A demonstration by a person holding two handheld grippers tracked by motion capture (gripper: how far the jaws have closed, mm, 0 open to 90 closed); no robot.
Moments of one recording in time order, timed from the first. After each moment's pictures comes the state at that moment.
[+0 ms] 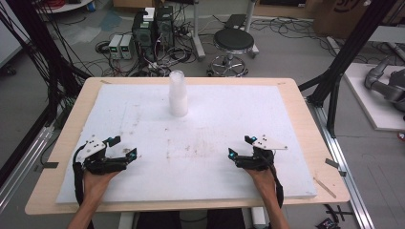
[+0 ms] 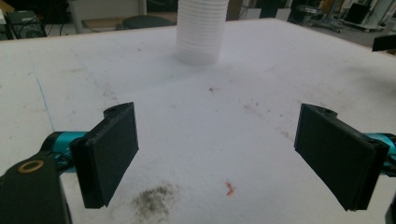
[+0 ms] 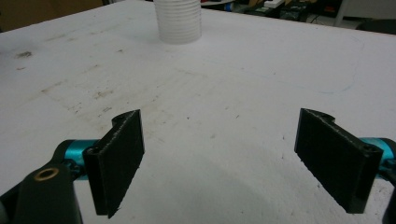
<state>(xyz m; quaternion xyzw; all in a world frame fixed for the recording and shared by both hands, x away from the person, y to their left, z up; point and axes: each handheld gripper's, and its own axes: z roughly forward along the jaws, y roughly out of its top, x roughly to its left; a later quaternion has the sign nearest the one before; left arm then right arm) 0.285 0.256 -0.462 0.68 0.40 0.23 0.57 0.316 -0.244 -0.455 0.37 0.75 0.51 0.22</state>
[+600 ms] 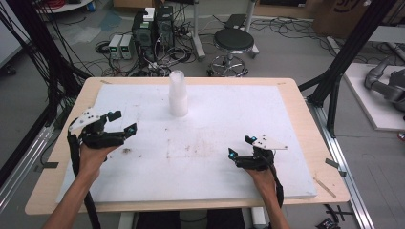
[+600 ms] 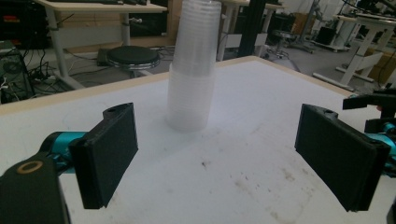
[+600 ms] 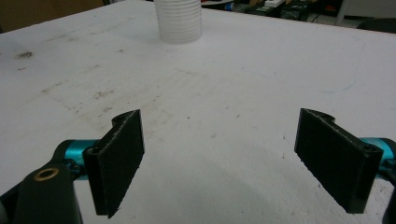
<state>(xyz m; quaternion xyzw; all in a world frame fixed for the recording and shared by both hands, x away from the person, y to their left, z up) 0.335 0.254 -0.386 0.68 0.36 0.21 0.60 0.316 -0.244 -0.455 0.37 0.75 0.51 0.22</state>
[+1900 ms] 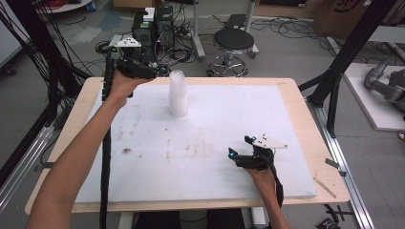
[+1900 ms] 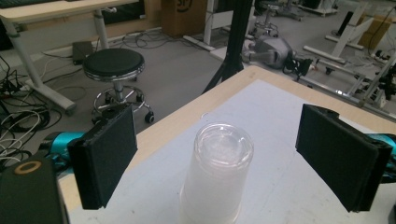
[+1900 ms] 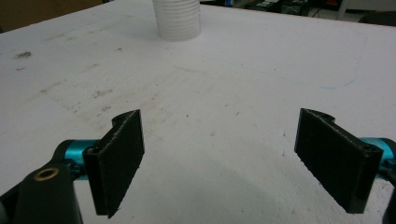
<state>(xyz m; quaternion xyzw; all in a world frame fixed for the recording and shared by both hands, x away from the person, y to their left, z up) 0.491 0.180 -0.282 0.74 0.32 0.18 0.56 0.318 -0.245 -0.455 0.37 0.75 0.50 0.21</state>
